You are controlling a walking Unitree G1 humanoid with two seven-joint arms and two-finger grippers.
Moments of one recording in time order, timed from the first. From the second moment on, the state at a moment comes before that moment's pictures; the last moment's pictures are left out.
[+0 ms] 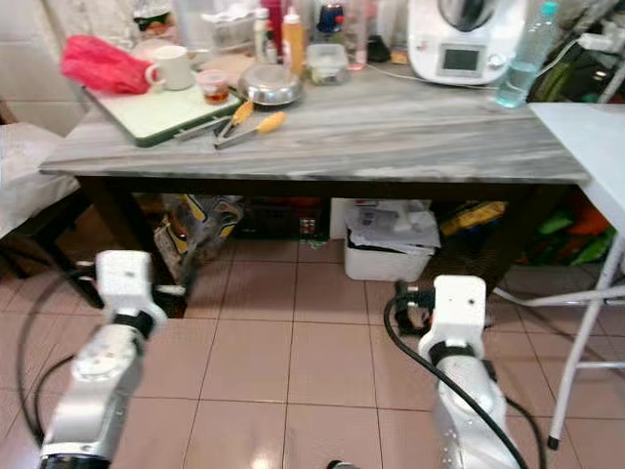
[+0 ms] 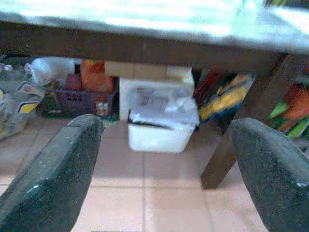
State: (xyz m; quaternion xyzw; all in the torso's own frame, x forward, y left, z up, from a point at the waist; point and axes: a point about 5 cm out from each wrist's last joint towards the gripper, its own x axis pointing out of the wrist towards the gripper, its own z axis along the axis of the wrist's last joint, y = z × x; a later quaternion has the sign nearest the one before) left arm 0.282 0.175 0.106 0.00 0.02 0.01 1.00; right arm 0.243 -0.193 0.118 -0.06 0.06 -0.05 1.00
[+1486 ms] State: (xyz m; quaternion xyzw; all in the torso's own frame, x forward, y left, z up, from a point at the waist) left arm 0.259 0.189 0.092 0.03 0.05 0.00 1.00; right arm 0.226 -0.170 0.134 -0.01 0.02 0.00 1.00
